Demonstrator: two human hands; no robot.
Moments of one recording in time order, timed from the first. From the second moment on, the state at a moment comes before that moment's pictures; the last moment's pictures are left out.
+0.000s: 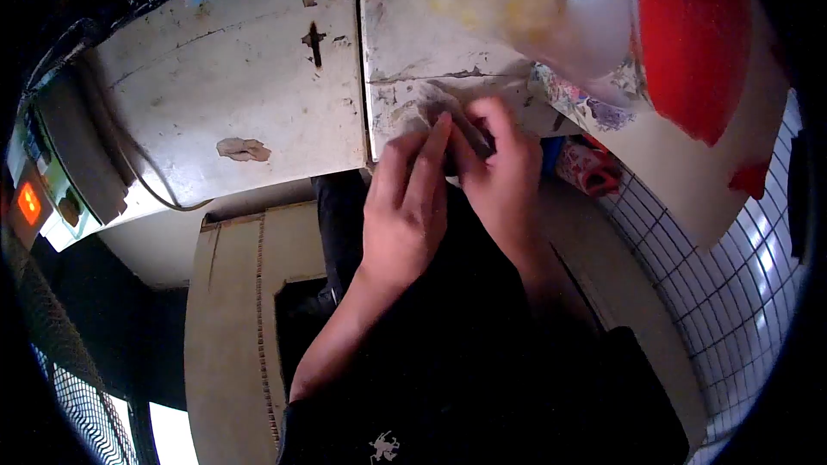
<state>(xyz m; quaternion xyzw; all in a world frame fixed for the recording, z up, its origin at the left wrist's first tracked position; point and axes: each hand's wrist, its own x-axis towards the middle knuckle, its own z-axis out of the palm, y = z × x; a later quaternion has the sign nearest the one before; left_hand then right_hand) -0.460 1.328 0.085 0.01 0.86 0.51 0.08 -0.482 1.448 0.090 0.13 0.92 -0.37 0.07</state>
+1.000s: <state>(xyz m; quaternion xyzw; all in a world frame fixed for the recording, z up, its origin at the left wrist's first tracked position) -0.443 1.341 0.092 -0.32 0.62 0.69 0.19 -0.529 1.454 0.090 -0.04 0.95 -0.26 0.19</state>
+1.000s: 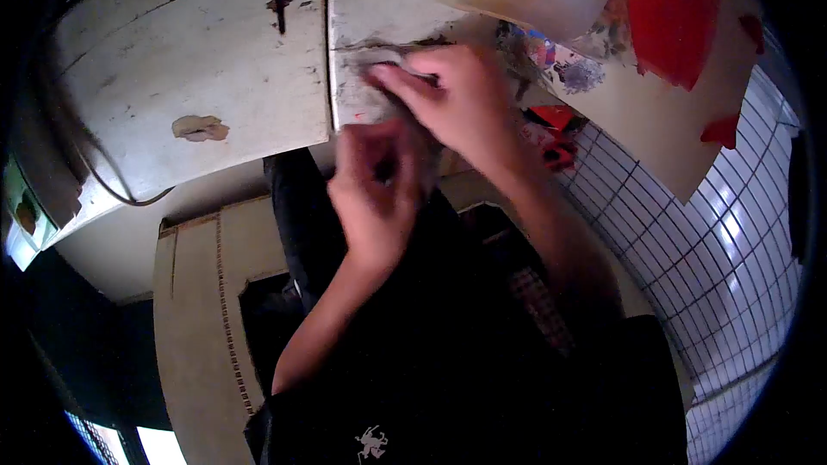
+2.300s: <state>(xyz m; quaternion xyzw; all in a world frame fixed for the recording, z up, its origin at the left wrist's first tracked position) -0.413 1.333 0.087 -0.16 0.76 0.60 0.17 -0.483 1.451 0.090 0.06 0.92 -0.29 0.27</state>
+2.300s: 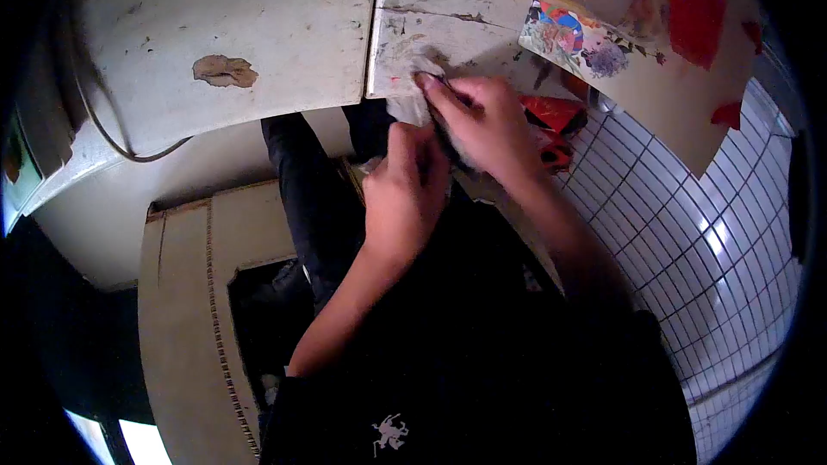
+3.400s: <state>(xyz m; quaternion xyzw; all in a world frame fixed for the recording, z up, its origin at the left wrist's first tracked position) -0.409 1.333 0.069 -0.11 0.73 0.64 0.20 -0.492 1.469 0.090 0.08 0.92 -0.23 0.31</state>
